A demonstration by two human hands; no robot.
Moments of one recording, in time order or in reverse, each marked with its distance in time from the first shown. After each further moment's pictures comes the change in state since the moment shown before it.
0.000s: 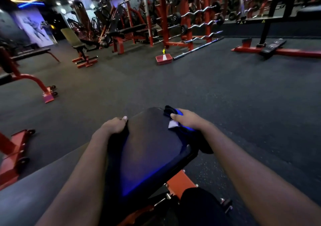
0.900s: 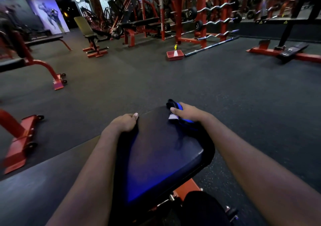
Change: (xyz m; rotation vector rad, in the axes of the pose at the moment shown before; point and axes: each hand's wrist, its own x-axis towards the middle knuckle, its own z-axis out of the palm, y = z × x) left_hand -0.009 0.000 0.000 -0.008 0.011 0.032; right_hand 0.055 -0.025 0.012 -0.198 -0.136 -0.032
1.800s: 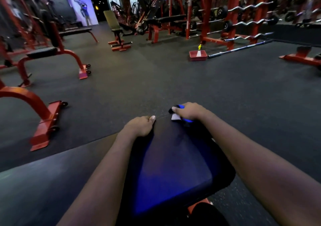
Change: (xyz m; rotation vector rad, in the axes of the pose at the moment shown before) left_hand -0.008 0.001 -0.005 -0.024 -0.020 -0.033; right_hand 0.056 -0.055 0.013 -0.405 -0.037 0.006
